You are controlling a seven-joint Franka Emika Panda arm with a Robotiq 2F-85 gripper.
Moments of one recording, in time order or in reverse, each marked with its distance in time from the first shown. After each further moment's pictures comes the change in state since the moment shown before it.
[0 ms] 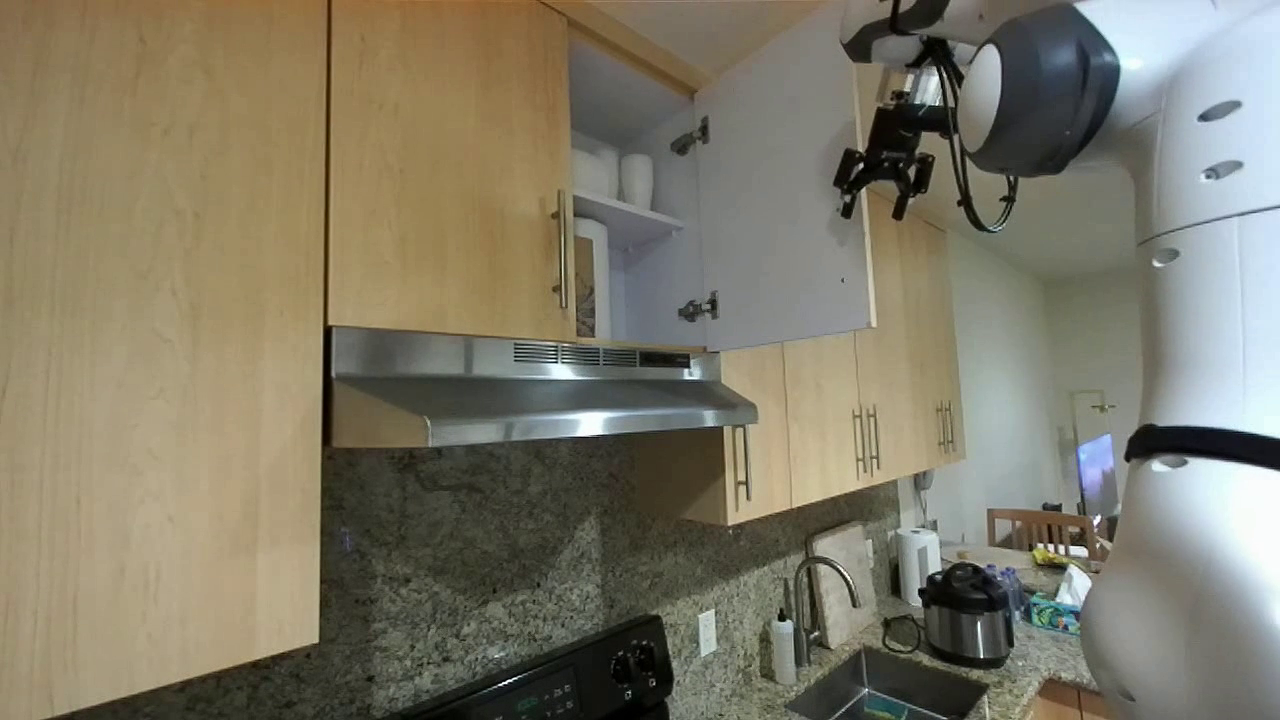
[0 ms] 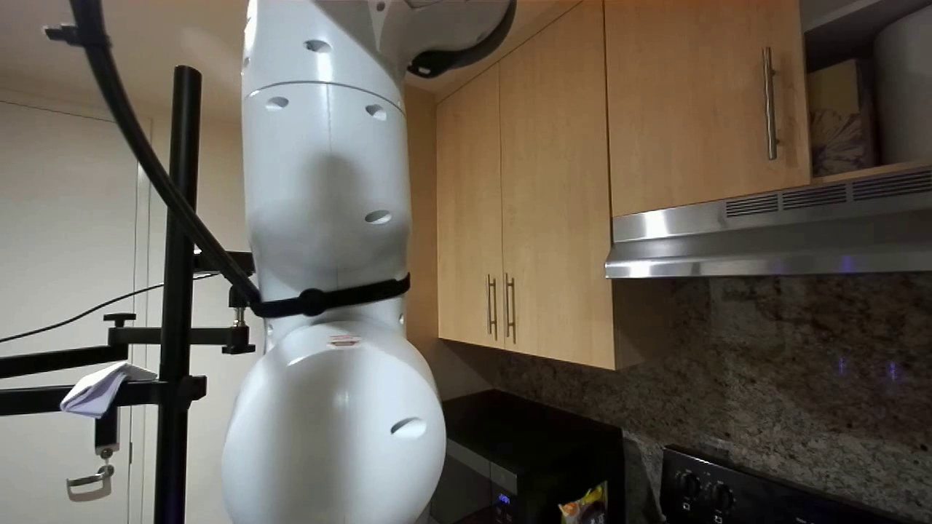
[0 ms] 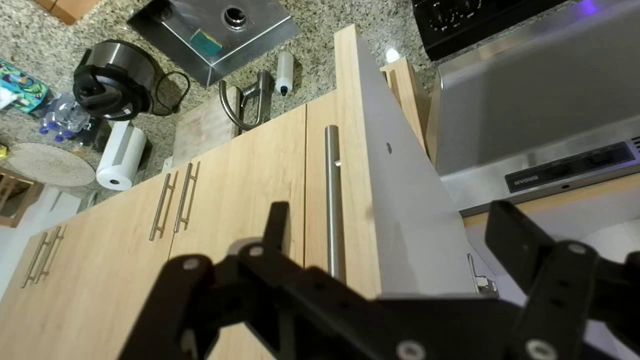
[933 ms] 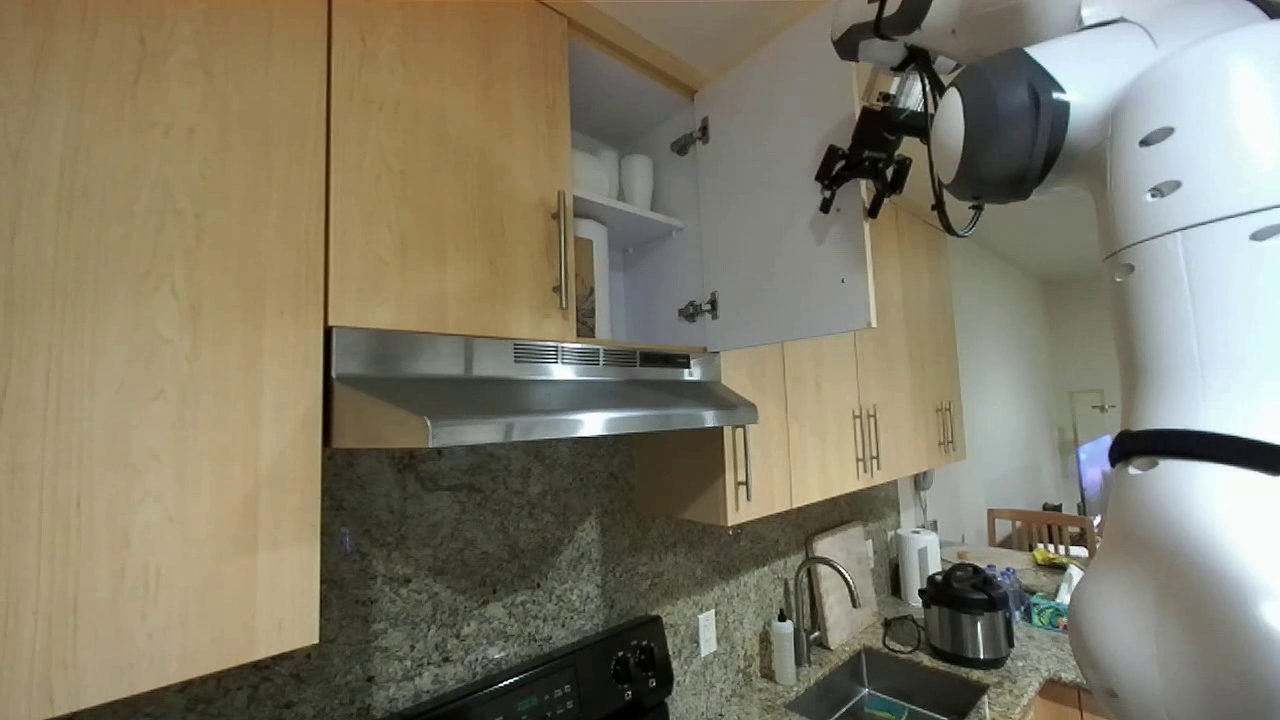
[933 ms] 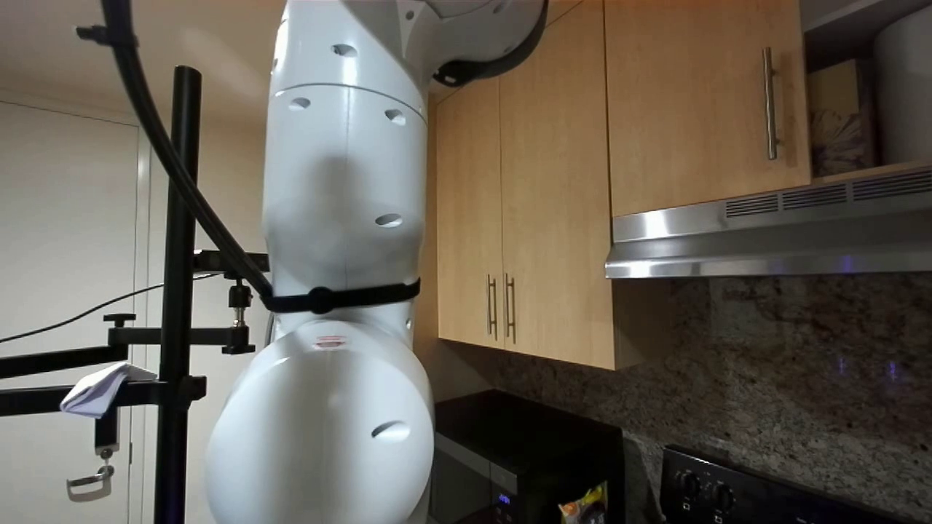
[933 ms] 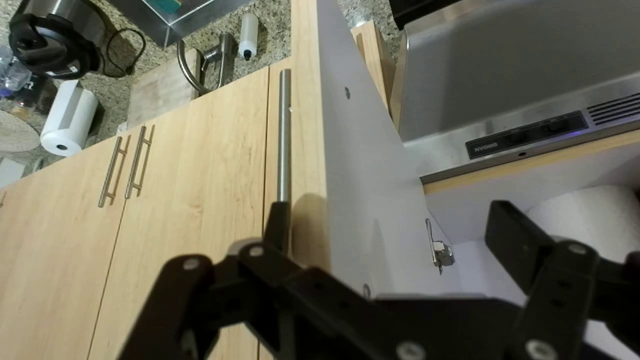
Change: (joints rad) arm -0.062 0.080 0.018 0.095 0.158 0.004 -0.066
